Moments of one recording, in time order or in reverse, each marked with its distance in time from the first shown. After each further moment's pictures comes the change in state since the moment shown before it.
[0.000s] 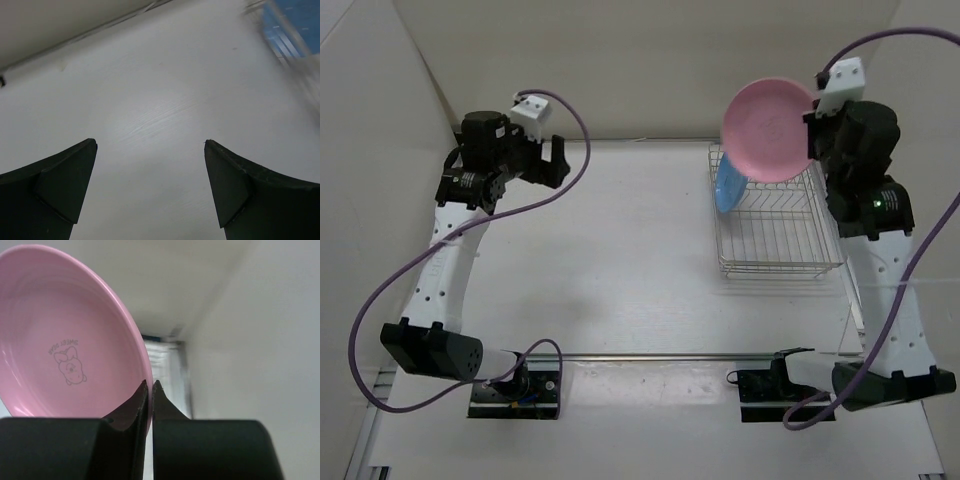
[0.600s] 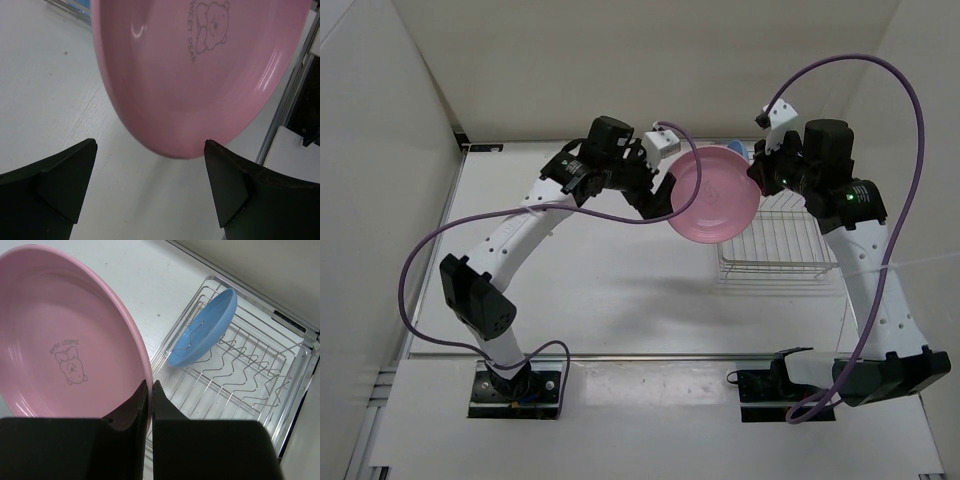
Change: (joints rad) left arm -0.537 0.334 0.272 -0.076 0.209 0.042; right arm 0.042 -0.010 -0.177 -0.191 -0.645 0.044
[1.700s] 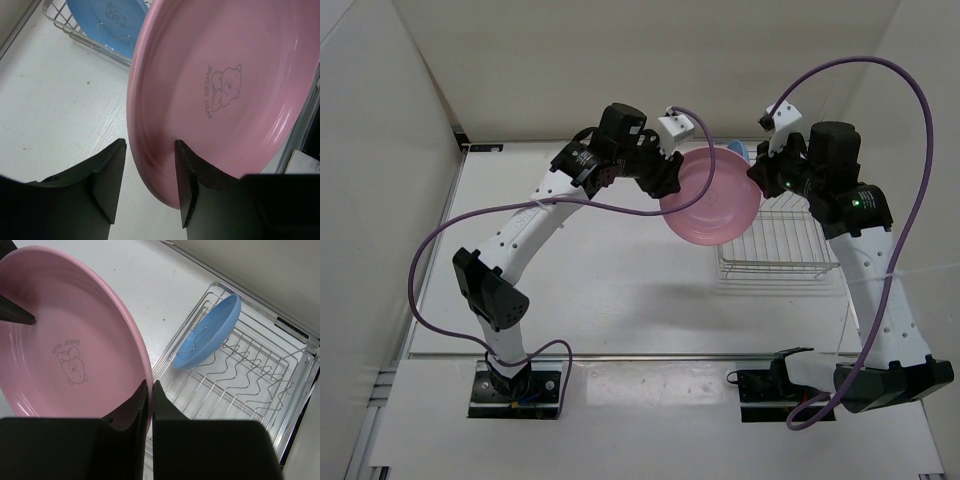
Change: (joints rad) left arm -0.051 0.108 0.192 -0.009 -0.076 0.006; right arm -0.001 -0.034 -0.003 -0.002 -0.047 0.004
